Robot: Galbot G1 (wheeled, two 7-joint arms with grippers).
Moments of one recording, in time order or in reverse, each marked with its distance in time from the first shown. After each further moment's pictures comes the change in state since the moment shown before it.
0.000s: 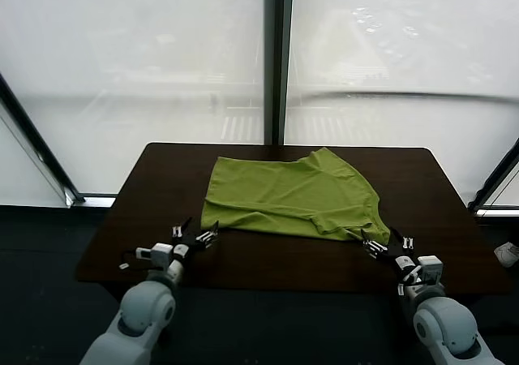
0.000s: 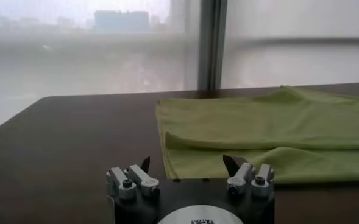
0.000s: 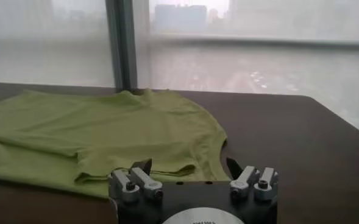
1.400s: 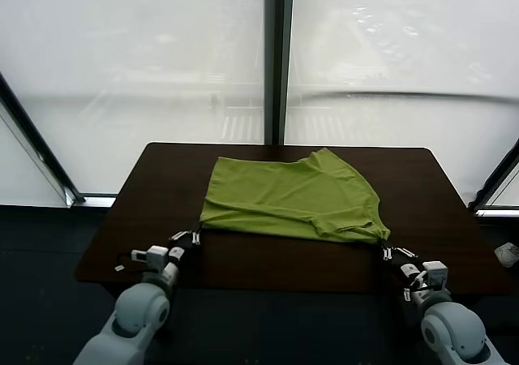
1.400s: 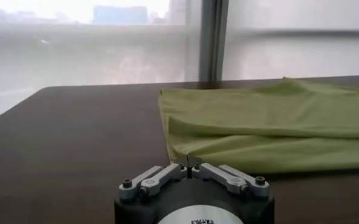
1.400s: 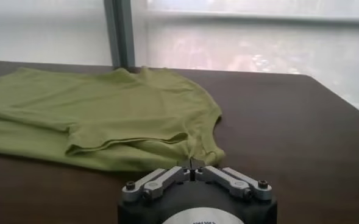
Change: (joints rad) left arm -0.005 0.090 -0.001 0.001 -0.045 -0.001 0.002; right arm -0.027 -0.105 0.012 0.011 0.106 -0.047 0.022
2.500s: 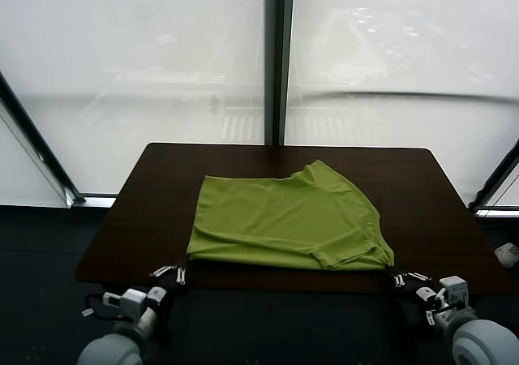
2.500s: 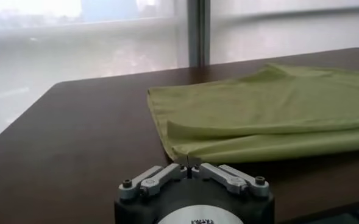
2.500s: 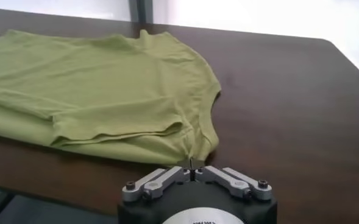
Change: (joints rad) left arm 0.350 0.051 -0.111 -0.299 0.036 0.030 -0.043; right arm -0.233 -0.201 0.093 0.156 0.165 -0.069 0.009
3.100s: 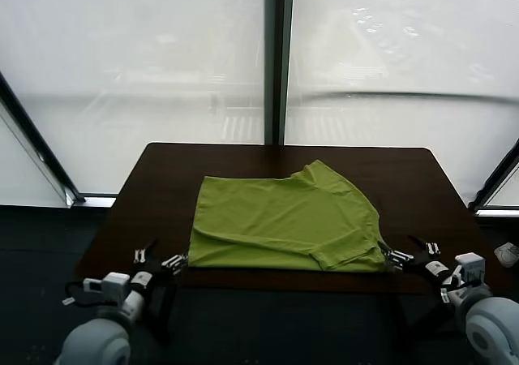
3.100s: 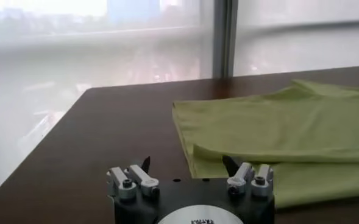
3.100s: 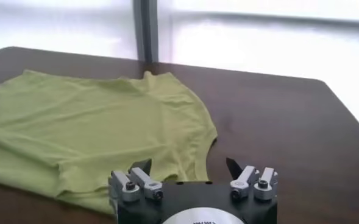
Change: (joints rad) left arm -0.283 0.064 0.006 0.034 -0.304 0.108 -0.113; right arm 0.292 -0.018 -0.021 -0.071 0.063 0.013 0.019
